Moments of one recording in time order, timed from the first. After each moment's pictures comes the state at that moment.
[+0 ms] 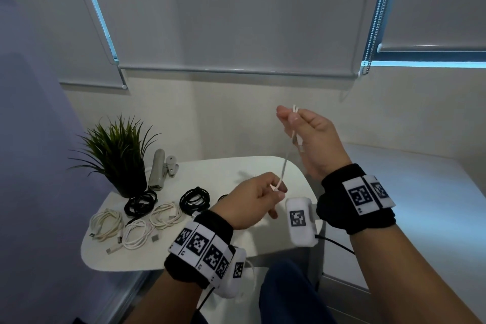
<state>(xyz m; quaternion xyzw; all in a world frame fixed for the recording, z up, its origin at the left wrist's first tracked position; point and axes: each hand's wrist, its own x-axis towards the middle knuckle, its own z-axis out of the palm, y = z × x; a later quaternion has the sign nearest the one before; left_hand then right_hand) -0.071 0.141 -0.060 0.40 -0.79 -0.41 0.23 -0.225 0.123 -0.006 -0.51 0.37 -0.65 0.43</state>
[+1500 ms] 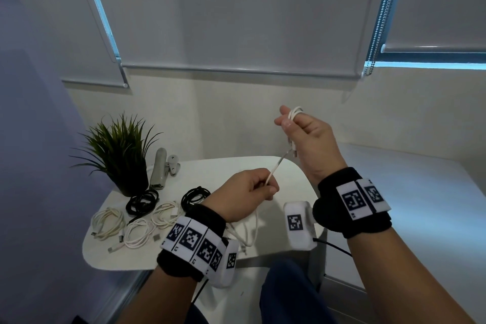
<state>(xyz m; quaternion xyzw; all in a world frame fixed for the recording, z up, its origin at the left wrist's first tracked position) -0.056 0.133 -0.049 0.40 -0.80 -0.37 0.25 -0.214 0.126 -0.009 -0.55 0.42 -0.63 0.36</state>
